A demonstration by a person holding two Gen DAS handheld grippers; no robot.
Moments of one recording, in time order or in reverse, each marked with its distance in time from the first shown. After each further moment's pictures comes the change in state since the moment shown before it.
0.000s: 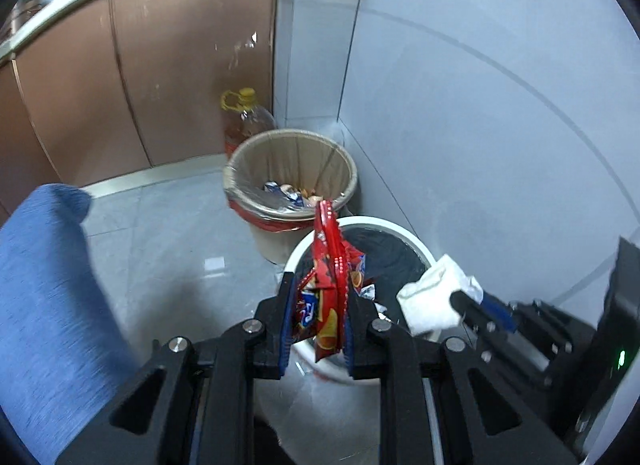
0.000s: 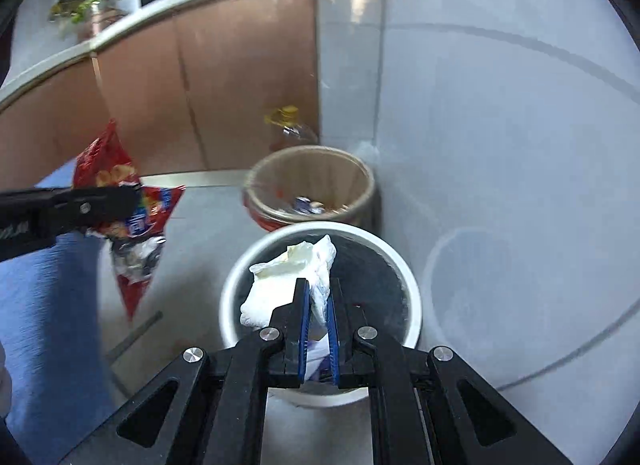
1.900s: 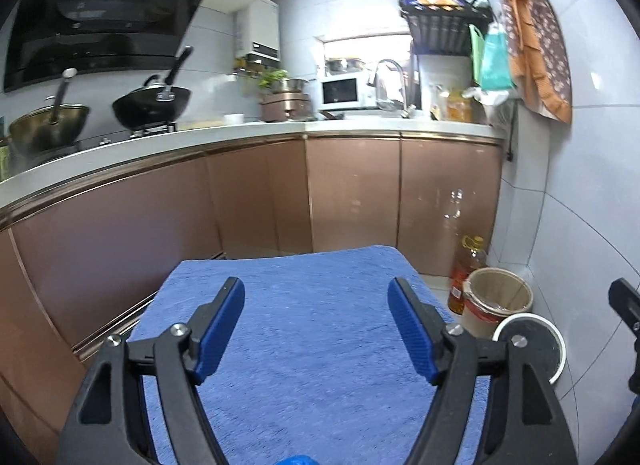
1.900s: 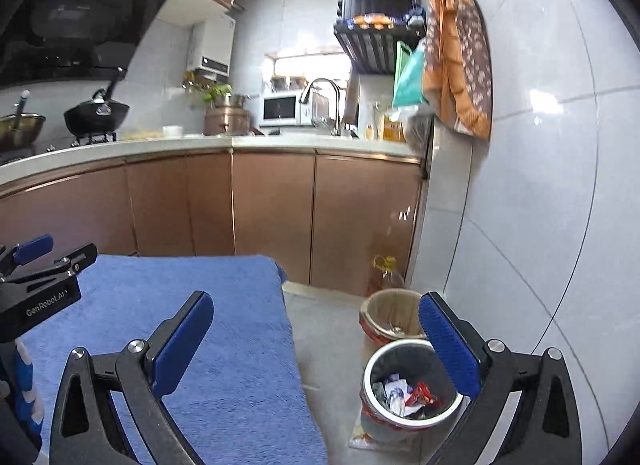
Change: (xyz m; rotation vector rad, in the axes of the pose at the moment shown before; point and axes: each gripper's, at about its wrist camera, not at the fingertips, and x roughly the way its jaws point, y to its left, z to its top) left arm -0.388 0.101 -0.223 -0.329 -0.568 0.703; right arm -0.309 0.158 -0.048 -0.217 -0.517 0.223
